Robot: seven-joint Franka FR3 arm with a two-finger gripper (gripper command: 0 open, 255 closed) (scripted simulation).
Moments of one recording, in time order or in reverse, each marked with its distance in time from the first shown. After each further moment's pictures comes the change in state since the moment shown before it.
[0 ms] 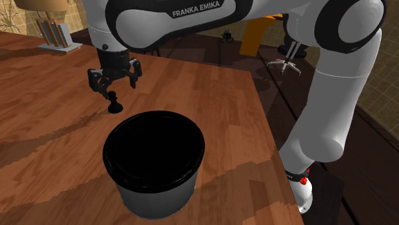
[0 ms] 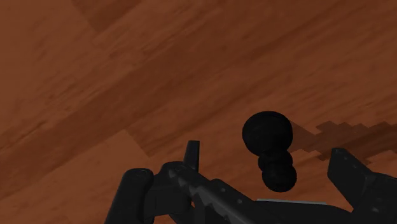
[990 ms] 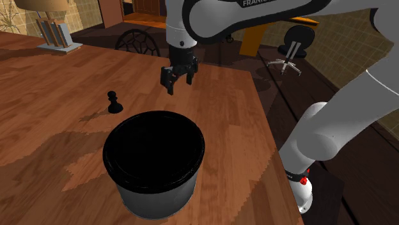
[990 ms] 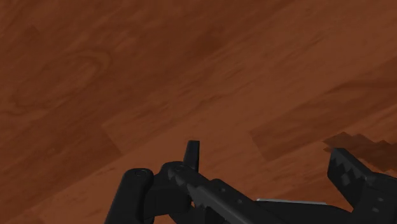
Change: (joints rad) arm -0.131 -0.523 -0.124 -0.529 0.292 -0.036 -0.338
